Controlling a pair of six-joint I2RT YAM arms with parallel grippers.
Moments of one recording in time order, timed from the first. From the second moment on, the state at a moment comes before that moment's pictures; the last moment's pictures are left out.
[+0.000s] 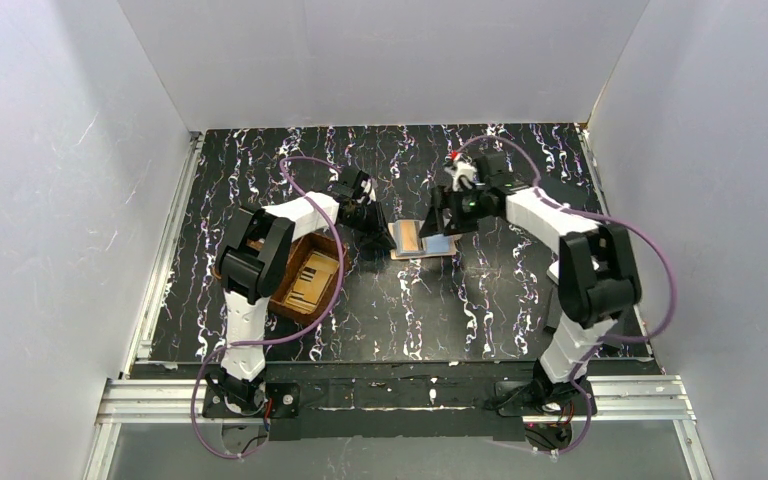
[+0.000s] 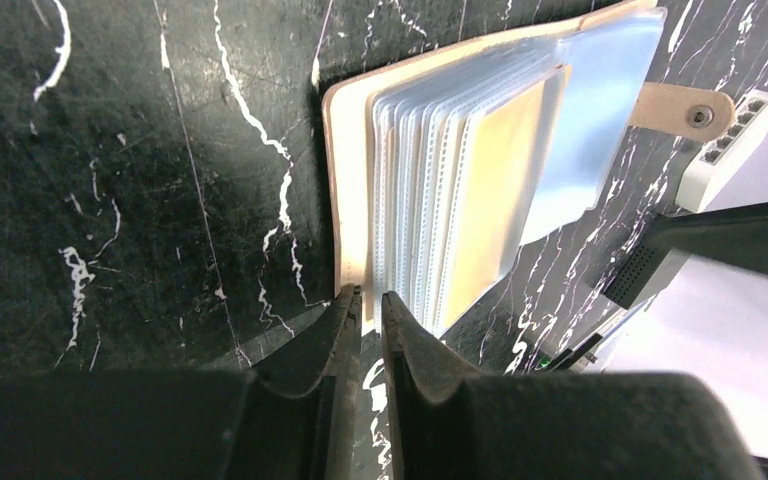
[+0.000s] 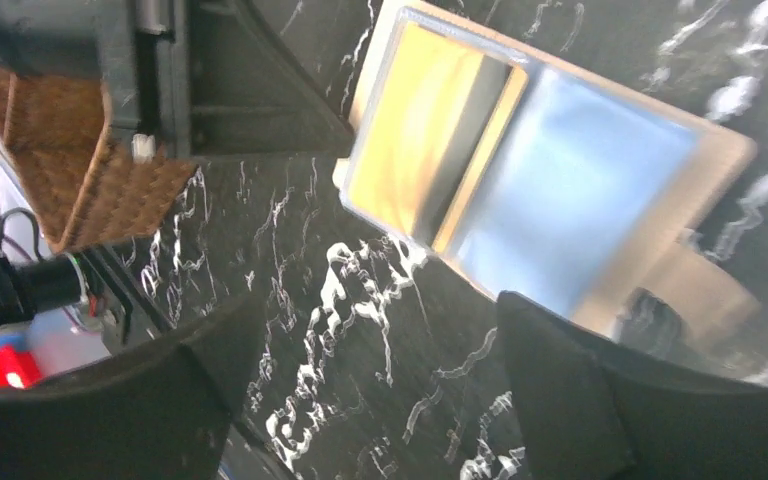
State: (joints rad) left arm -0.48 2.10 1.41 -0.37 0.46 -0.70; right arm 0.35 1.82 1.25 -0.43 -0.63 0.20
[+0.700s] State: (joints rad) left arm -0.48 1.83 1.33 -0.43 0.51 -0.68; right arm 0.17 1.70 1.02 -0.21 -0.36 0.28
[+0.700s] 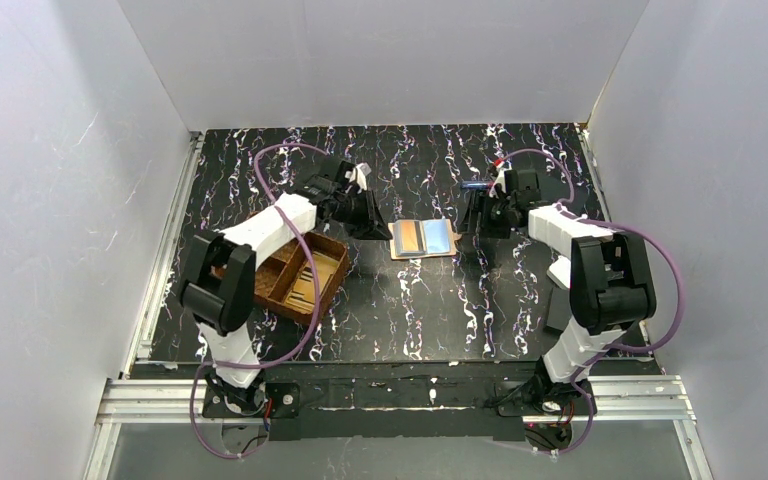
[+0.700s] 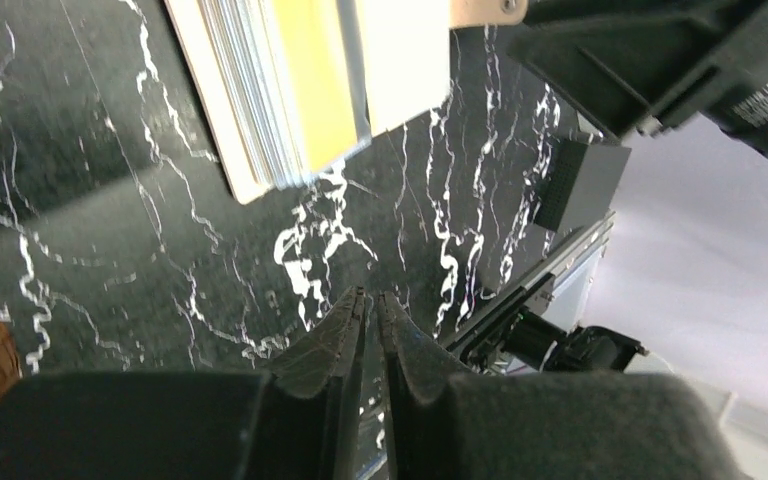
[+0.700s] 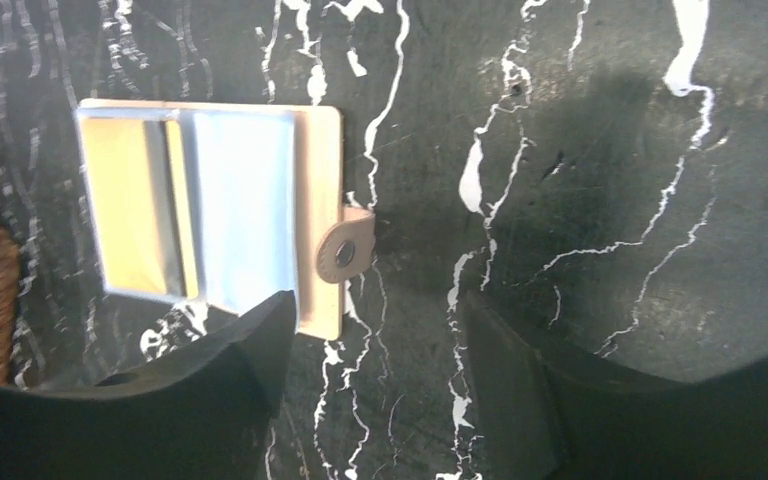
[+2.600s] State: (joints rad) left arm -0.52 1.21 0.91 -0.42 0.45 -0.82; right arm 0.72 1.53 1.18 -0.34 -0.35 0.13
